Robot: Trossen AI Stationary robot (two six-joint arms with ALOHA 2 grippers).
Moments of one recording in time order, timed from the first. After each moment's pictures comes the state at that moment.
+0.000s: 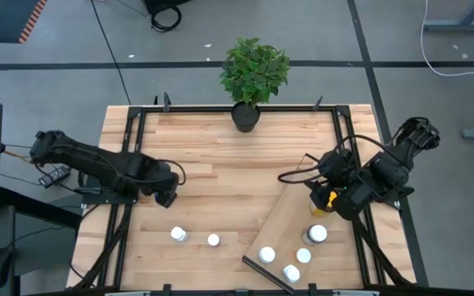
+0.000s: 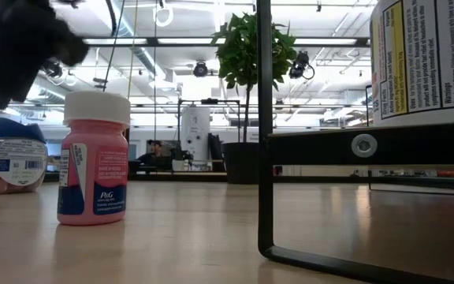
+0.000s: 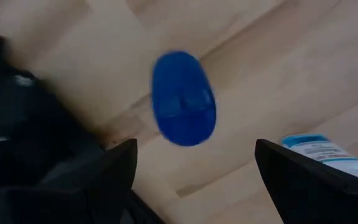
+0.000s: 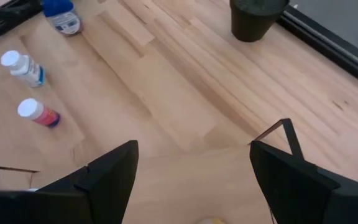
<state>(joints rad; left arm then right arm) -0.23 1.16 0.91 -1.27 0.01 -1.19 0.68 1.33 1.58 -1.57 0.68 1.34</state>
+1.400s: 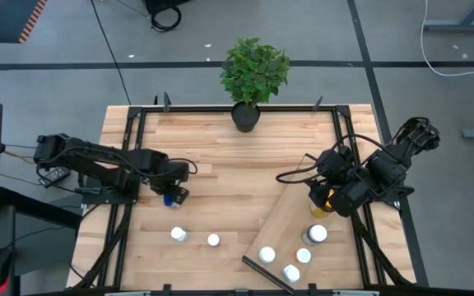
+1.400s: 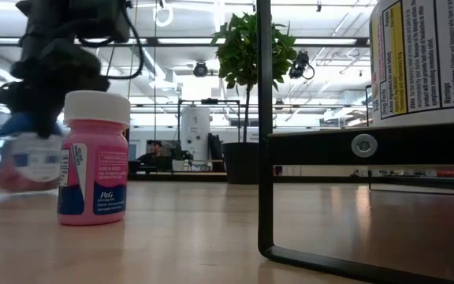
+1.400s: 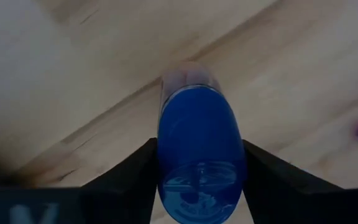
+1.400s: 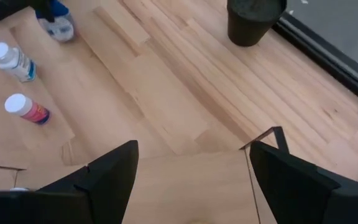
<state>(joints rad) -0.04 1.23 0.75 -0.93 0.19 -1.07 0.64 1.33 1.58 -1.57 0.68 1.26</state>
